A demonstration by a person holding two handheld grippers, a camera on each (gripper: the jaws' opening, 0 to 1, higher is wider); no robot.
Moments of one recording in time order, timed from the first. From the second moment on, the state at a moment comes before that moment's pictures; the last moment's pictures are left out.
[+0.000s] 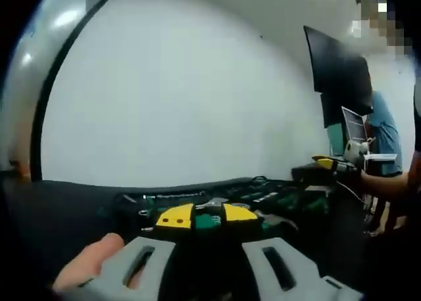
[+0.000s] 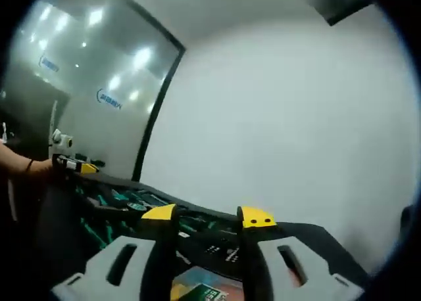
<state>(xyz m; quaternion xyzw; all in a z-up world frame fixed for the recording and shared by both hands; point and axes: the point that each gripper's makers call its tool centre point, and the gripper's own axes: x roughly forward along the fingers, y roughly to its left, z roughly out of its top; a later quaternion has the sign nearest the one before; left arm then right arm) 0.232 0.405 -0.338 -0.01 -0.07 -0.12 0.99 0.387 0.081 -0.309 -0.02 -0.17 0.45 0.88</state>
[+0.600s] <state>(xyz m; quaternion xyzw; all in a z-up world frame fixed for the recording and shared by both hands) 0.226 0.401 -0.321 -0.03 -0.11 -0.15 0.98 0.393 0.091 -0.328 -0.04 -0.13 0.44 0.89</state>
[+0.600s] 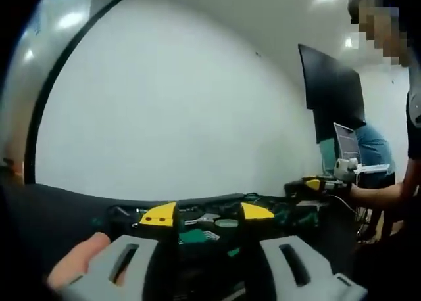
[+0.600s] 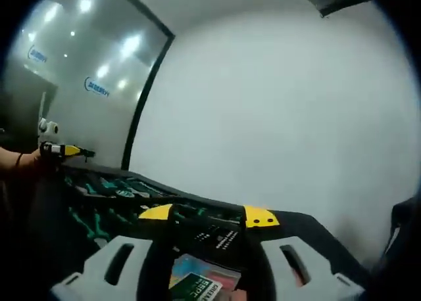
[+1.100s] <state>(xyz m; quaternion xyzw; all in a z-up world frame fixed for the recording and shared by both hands) 0.229 0.420 -0.321 -0.02 -0.12 -0.15 0.98 0.393 0.100 -0.338 -0.03 -0.10 0.47 0.88</state>
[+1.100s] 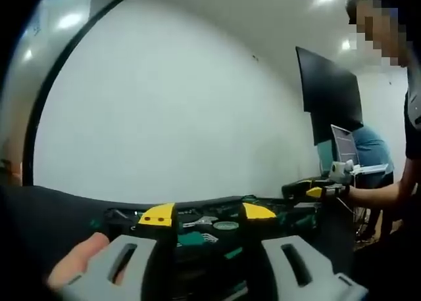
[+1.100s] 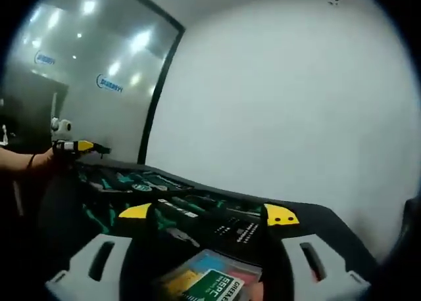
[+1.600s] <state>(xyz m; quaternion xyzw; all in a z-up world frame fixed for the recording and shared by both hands) 0.230 0.404 -0.326 0.00 -0.11 -0.15 0.98 0.383 0.105 -0.339 -0.02 -0.10 0.48 0.87</state>
